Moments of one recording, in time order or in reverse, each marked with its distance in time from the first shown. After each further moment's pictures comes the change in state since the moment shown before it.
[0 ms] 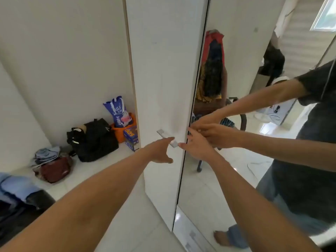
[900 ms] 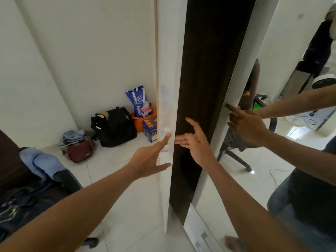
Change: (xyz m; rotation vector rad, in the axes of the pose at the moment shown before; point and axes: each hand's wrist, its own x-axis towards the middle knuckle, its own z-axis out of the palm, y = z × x) left_hand -0.079 -0.062 0.014 0.096 0.283 -0.043; right_hand 0.002 -0.048 0.064 0.423 0.007 -0.193
